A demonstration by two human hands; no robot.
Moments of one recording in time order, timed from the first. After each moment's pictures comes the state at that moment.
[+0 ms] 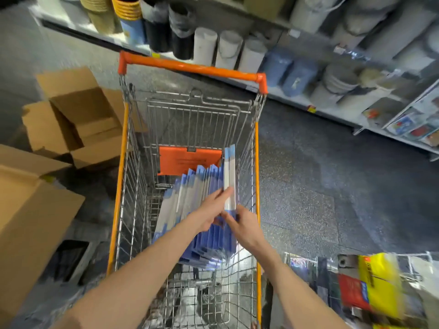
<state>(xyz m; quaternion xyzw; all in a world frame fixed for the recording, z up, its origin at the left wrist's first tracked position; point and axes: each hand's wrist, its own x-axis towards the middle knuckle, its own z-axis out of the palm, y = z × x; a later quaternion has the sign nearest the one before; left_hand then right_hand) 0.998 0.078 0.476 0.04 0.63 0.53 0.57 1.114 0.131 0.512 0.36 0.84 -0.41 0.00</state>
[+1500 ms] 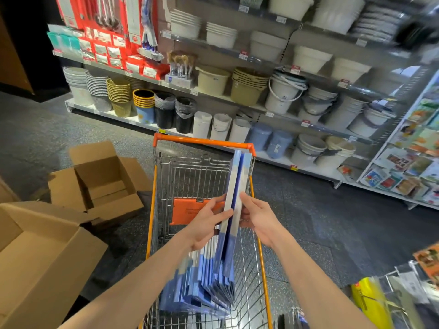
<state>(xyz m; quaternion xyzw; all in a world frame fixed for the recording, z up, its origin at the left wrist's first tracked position) 0.982 -0.034 0.637 0.23 0.50 0.67 0.50 1.096 0.071 0.706 0.33 0.66 -0.67 -0.11</state>
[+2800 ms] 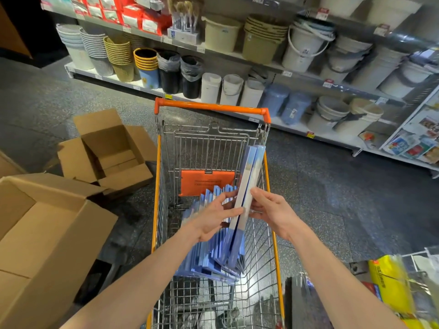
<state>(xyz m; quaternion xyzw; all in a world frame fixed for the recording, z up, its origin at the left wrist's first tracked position) 0.980 -0.021 0.571 0.19 0.53 0.59 0.58 1.106 0.105 0.636 0.32 0.62 -0.71 -0.08</state>
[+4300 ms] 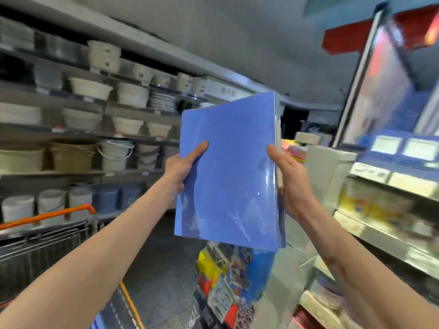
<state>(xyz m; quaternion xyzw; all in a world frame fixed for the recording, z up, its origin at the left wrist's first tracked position) 1.282 -0.032 0.981 0.40 0.40 0.67 0.48 1.517 -0.104 1.013 0.33 0.58 -0.39 -0.63</state>
